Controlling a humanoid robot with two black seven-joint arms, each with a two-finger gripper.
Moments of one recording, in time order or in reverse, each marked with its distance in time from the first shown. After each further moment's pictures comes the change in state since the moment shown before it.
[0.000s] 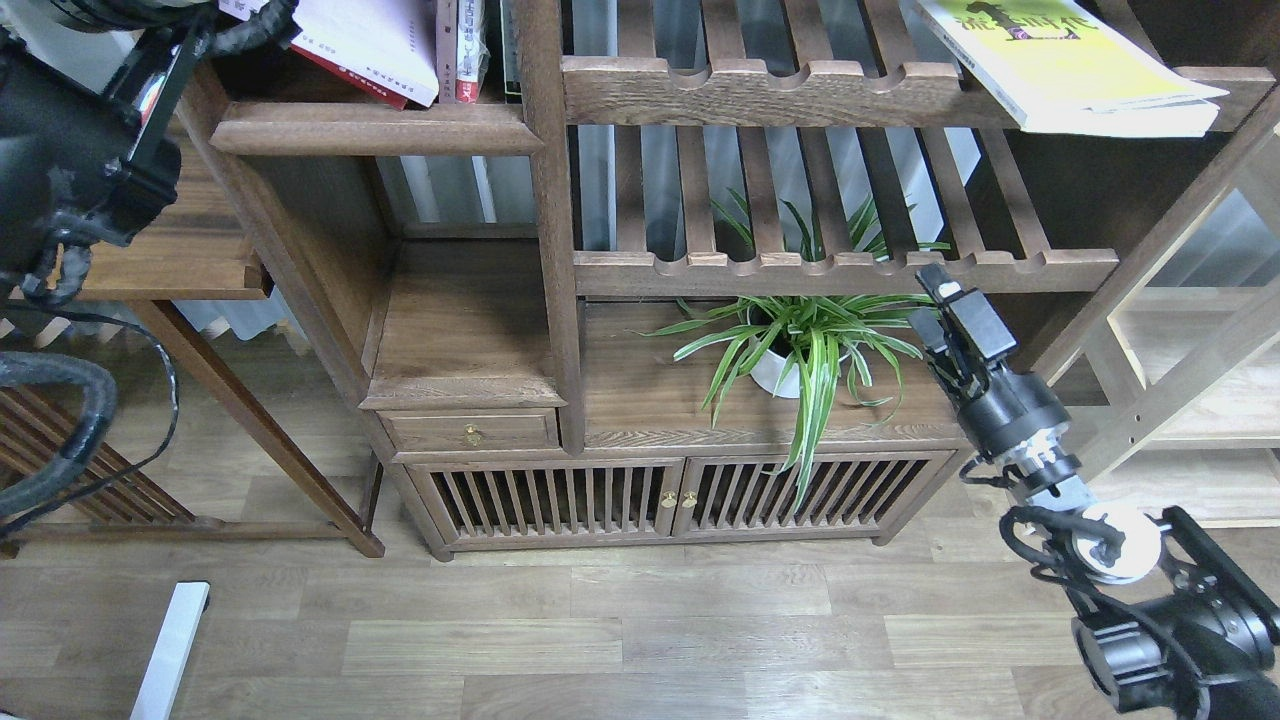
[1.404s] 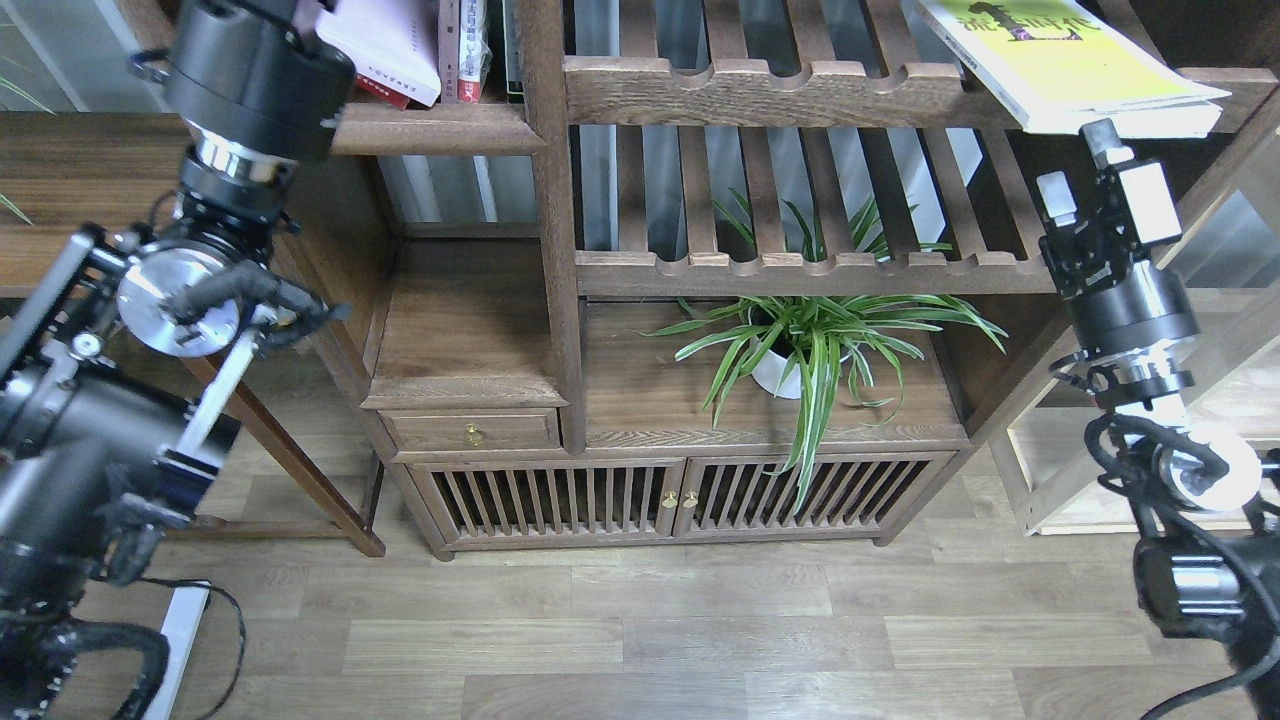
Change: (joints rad) left arm 0.569 -0.110 -0.098 -0.344 -0.230 -0.864 -0.025; right arm 0.054 -0.076 0.219 0.094 0.109 0.000 -0.005
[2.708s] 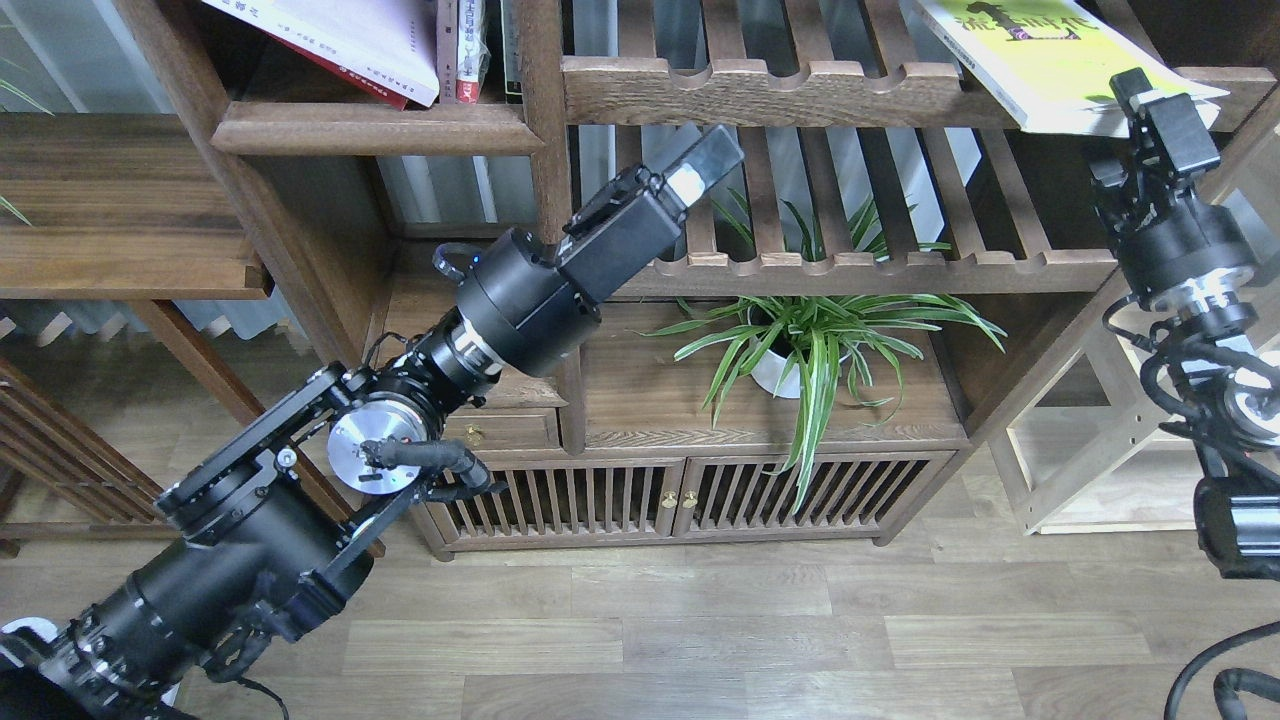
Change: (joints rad) left arm 0.075 -0.105 0.336 0.039 0.085 0.000 0.045; right arm 0.121 -0.103 -0.022 -0.047 -0.005 -0.250 -0.008
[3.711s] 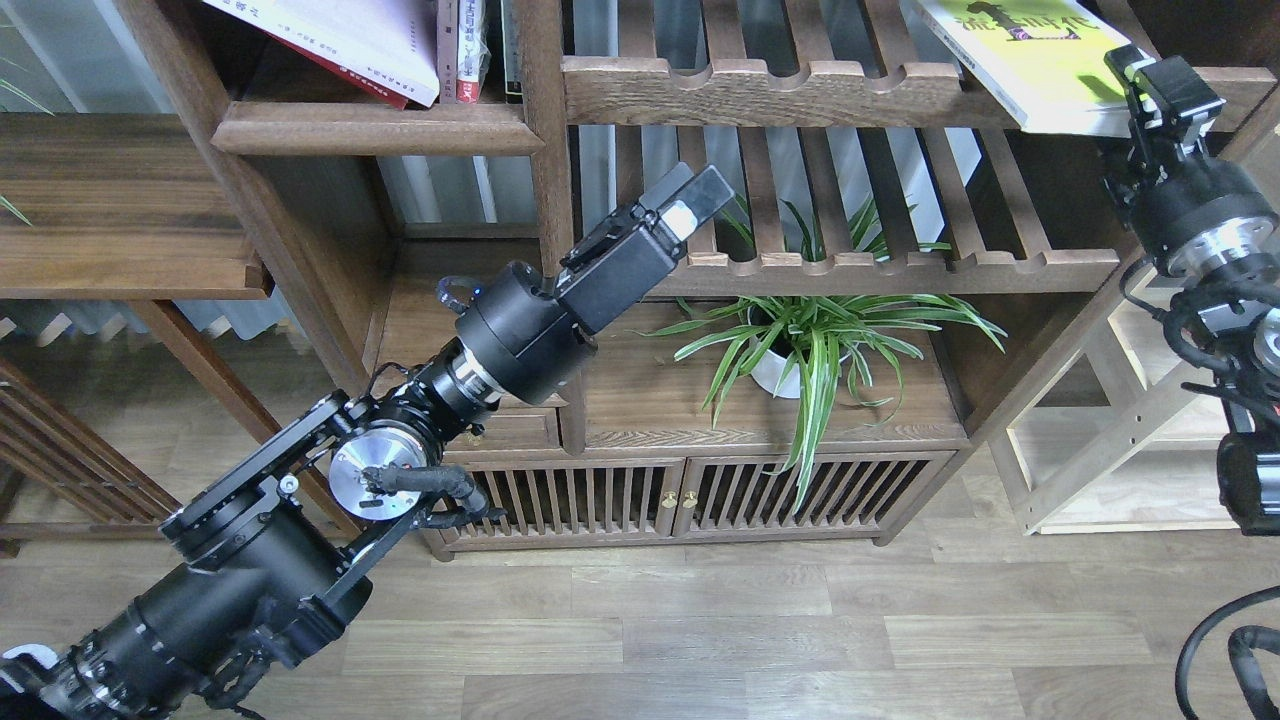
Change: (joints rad) left arm 0.045 -0.001 0.004 0.000 0.004 0.000 0.002; right arm 0.077 -0.038 0.000 0.000 0.000 -0.183 -0.055
